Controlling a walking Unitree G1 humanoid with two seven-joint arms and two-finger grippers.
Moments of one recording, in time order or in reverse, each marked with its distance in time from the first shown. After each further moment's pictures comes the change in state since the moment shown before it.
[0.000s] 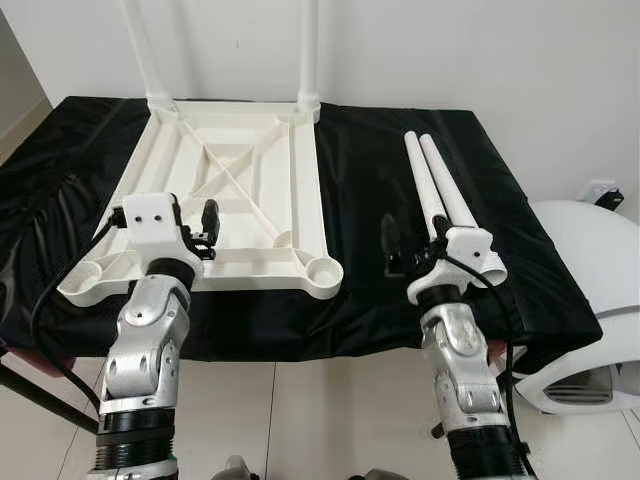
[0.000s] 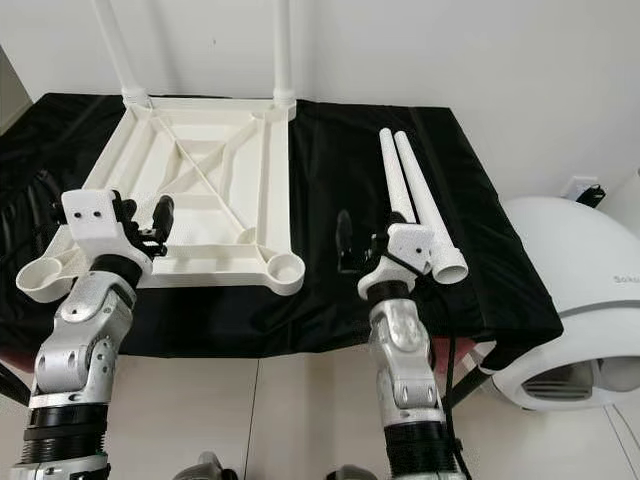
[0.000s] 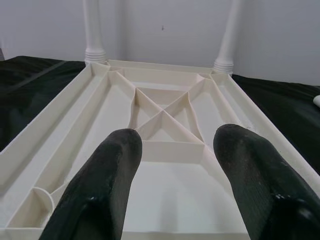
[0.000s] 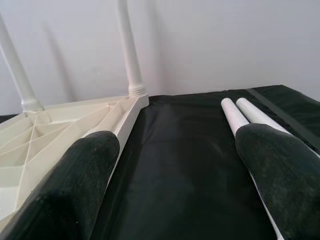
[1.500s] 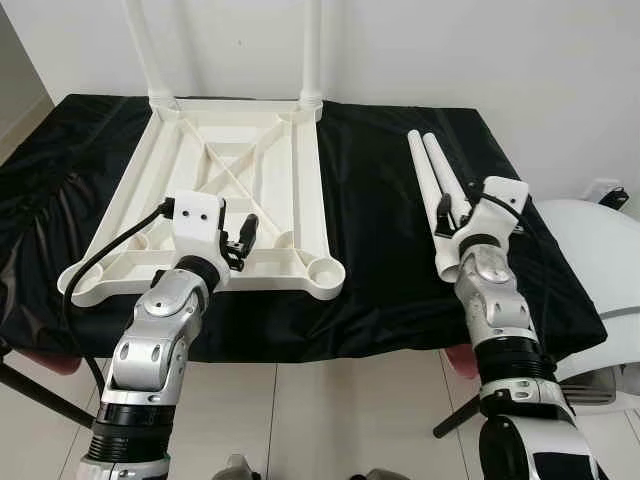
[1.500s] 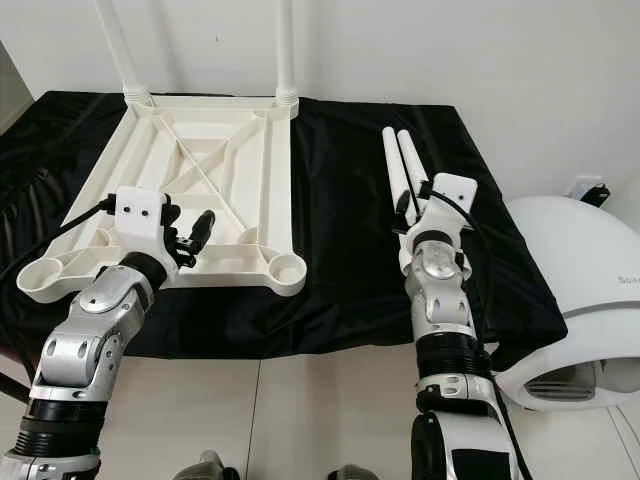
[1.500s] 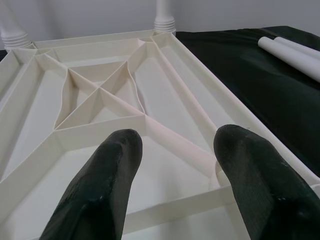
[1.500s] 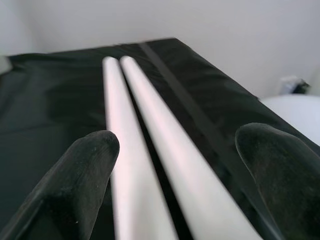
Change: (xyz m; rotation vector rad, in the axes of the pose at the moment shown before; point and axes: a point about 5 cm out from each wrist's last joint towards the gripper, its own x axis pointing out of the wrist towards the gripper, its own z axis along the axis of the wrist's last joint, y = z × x) left arm 0.001 -0.031 -0.004 0.112 0.142 -0.213; right arm 0.056 -0.073 -0.006 -0.136 0.246 -0.409
